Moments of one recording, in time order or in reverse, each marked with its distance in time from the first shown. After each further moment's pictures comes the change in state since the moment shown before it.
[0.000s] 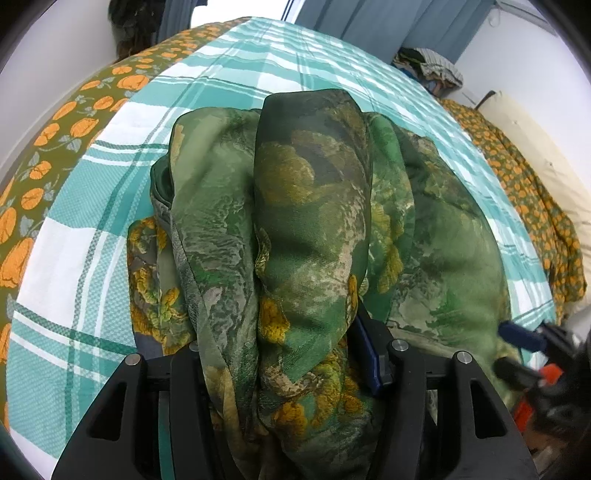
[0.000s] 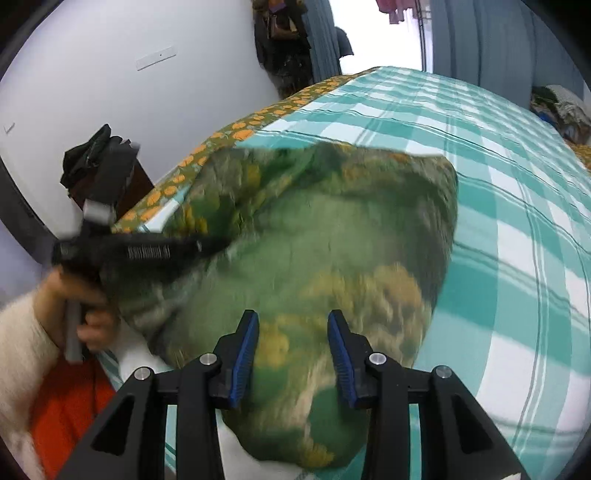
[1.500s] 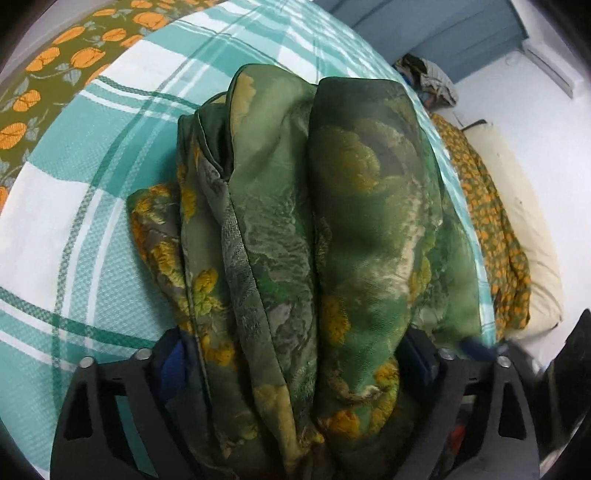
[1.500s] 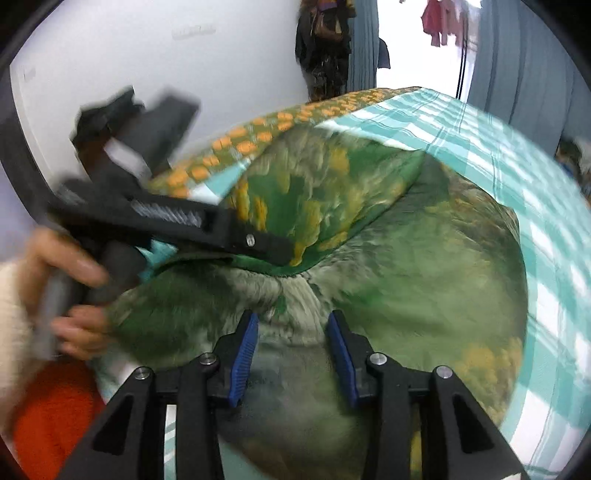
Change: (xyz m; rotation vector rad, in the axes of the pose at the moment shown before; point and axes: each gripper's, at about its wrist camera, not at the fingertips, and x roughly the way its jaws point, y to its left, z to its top) left arm 0.009 0.046 0.027 -0.178 0.124 -0.223; right arm 0.004 0.063 0.037 -0.074 0.001 0.079
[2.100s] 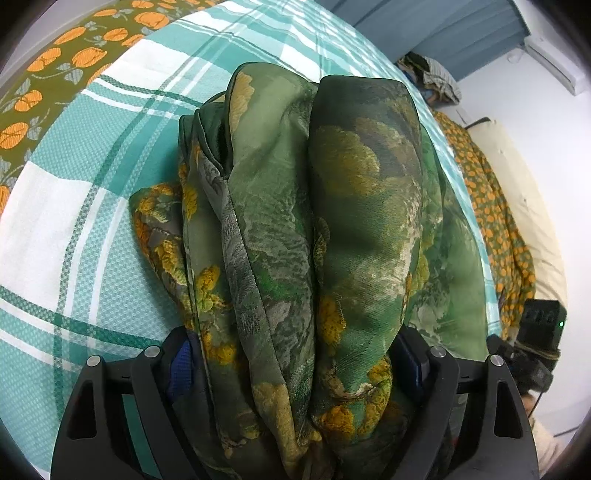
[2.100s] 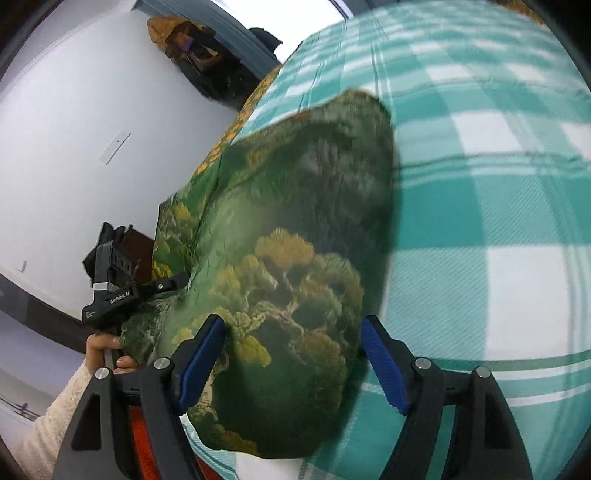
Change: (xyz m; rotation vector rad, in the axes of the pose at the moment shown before) left arm 0.004 0.004 -0.006 -0.003 -0.001 0.011; right arm -0.023 -0.150 -0.065 0.577 -0.011 0.209
